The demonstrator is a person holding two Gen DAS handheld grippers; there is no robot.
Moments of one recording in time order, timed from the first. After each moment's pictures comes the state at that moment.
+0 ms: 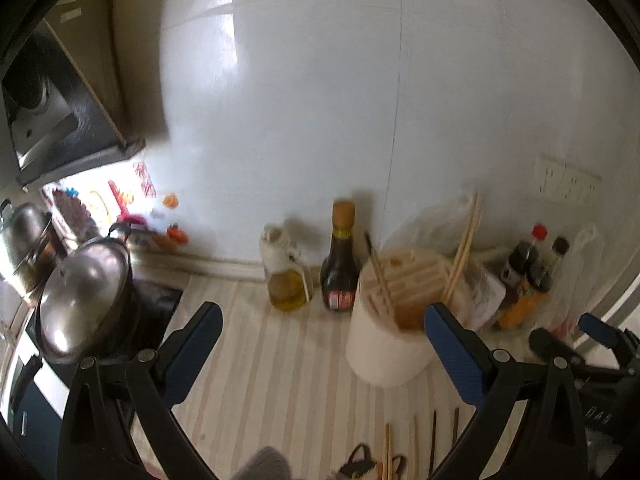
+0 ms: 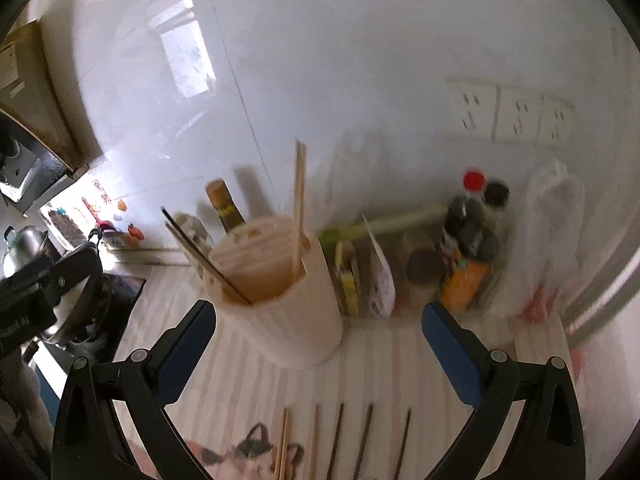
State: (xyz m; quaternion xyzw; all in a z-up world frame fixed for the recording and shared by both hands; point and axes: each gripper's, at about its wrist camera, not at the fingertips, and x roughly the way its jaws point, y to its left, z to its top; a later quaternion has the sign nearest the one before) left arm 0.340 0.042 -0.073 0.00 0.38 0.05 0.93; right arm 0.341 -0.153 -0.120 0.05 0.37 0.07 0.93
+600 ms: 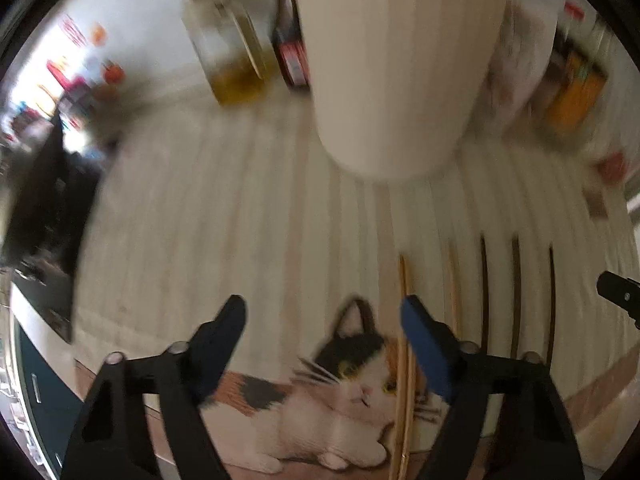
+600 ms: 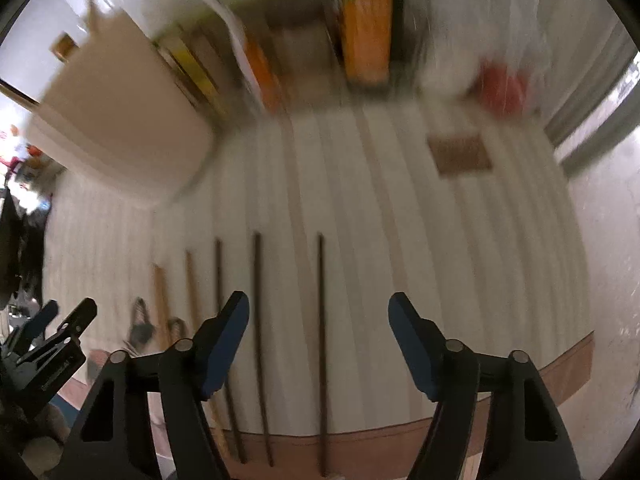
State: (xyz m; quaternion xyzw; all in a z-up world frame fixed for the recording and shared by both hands) left arm 0.321 -0.007 -0.300 0.03 0.61 0.04 0.79; right arm 0.318 -0.251 -0.312 0.08 0.59 -0.04 0.80
